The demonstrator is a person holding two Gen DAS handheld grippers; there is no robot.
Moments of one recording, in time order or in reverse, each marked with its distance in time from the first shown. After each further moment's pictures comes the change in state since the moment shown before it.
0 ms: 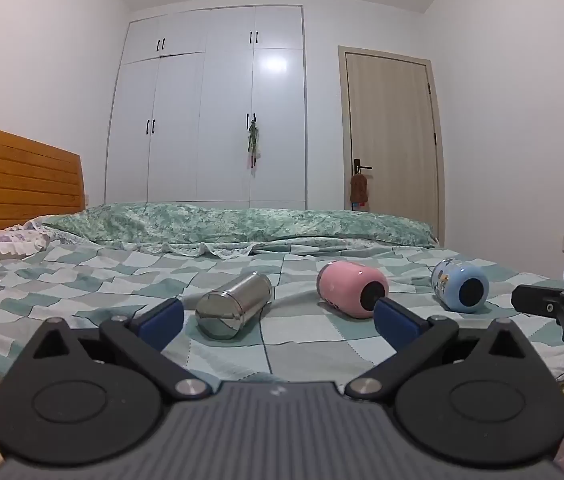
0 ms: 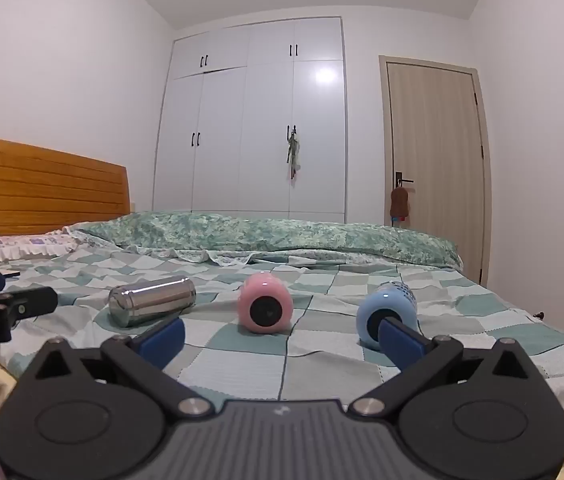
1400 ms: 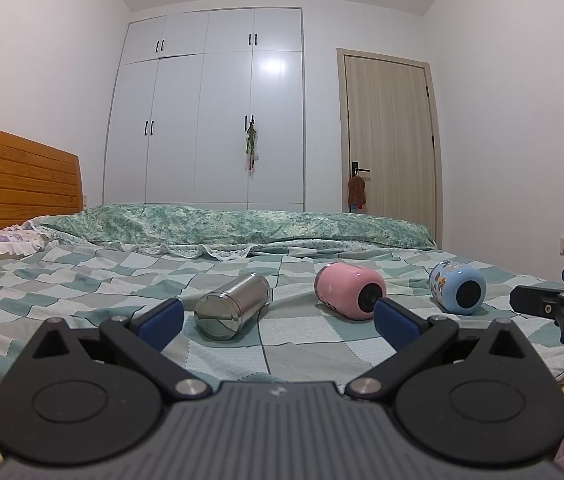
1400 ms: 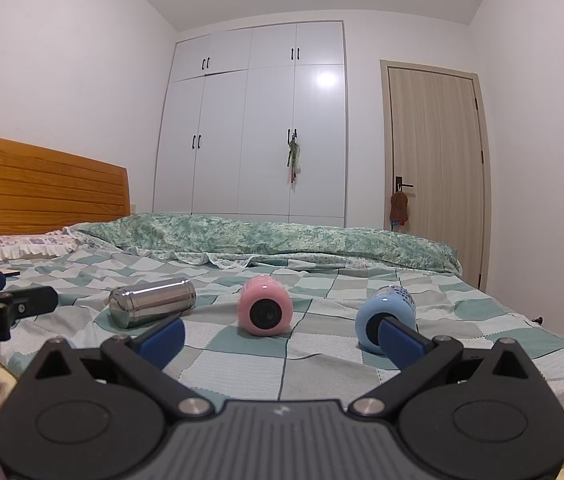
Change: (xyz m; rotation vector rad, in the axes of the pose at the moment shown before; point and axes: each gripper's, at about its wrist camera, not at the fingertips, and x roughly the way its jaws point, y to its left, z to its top) left arm 0.000 -0.001 0.000 0.007 0.009 0.008; right arm 0.001 0.000 0.003 -0.011 -0.012 -0.002
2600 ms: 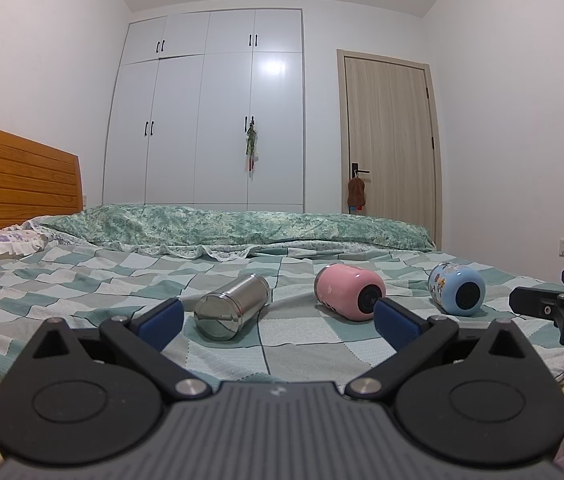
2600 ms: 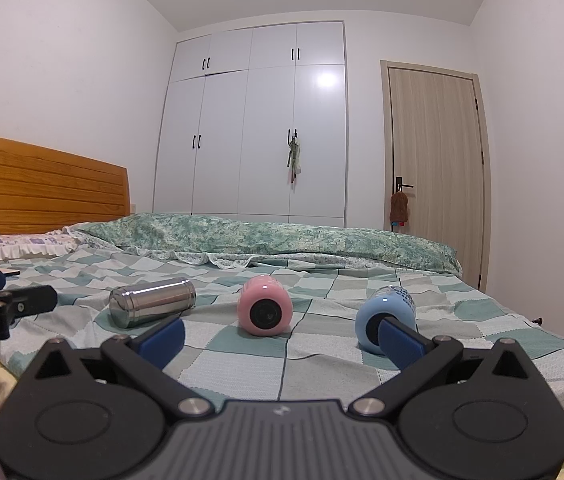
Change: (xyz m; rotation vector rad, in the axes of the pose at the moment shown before) left arm -0.001 0.000 0.001 -0.002 0.000 -0.002; right arm -0.001 -0.001 -0.001 -0.003 -0.001 -0.001
